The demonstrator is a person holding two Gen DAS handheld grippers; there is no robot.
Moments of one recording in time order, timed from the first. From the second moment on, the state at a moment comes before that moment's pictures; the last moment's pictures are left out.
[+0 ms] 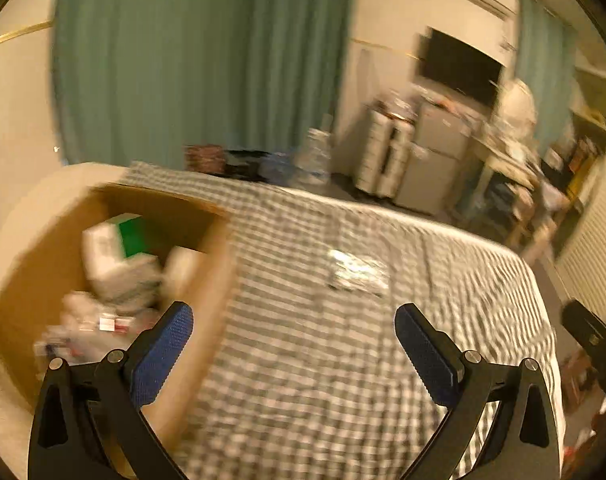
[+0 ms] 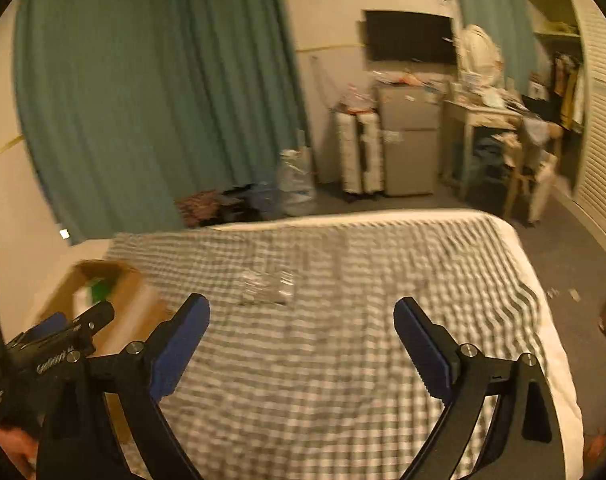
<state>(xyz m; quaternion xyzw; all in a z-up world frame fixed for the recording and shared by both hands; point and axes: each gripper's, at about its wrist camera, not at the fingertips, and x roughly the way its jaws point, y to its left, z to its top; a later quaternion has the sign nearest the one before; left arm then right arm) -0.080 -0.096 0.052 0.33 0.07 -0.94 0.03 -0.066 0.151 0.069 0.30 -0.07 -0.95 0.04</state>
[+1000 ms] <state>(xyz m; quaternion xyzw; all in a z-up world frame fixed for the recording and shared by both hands) -0.310 -0.013 -0.112 0.41 0.06 -0.91 -0.01 -0.190 0.235 -0.064 0.38 -0.13 -0.92 0.02</state>
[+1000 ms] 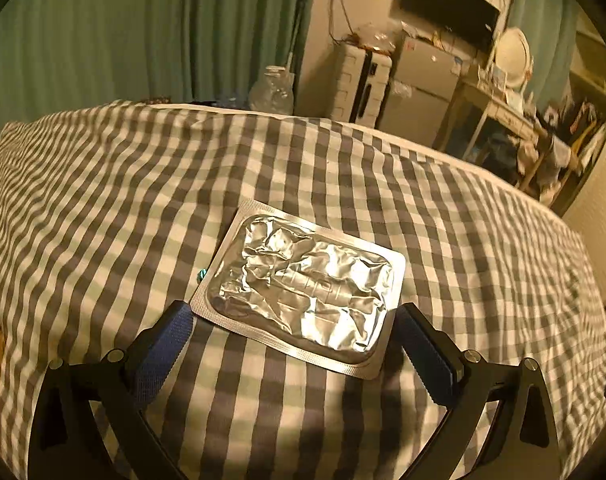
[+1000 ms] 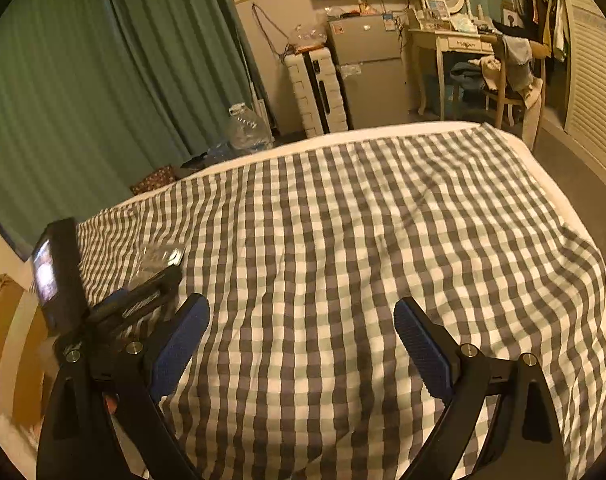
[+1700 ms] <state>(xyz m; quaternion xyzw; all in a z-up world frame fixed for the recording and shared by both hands) -0.306 -0.039 -0.095 0.45 0.19 -0.87 -0.04 -0.143 0.253 -0.067 0.39 -0.16 -0.91 0.01</state>
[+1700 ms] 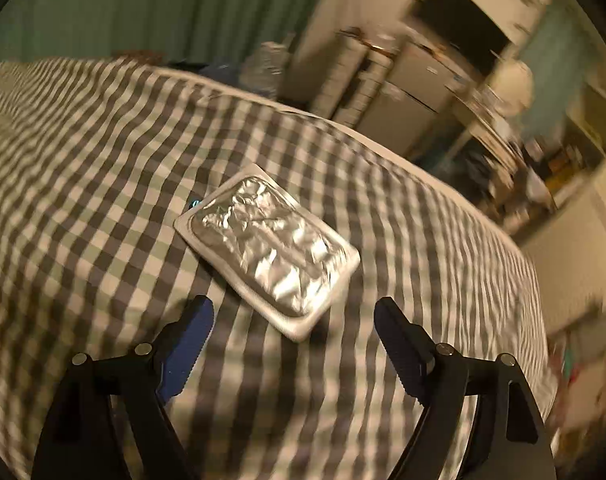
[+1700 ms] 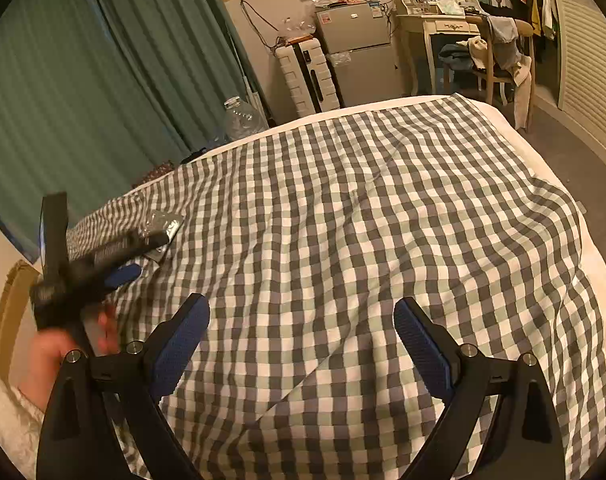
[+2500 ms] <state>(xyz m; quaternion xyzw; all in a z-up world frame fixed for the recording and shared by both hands) -0.185 -0.072 -0.059 0.47 0.18 -0.87 -0.02 -0.135 0.263 -0.064 0.41 -0.17 -0.89 0.01</state>
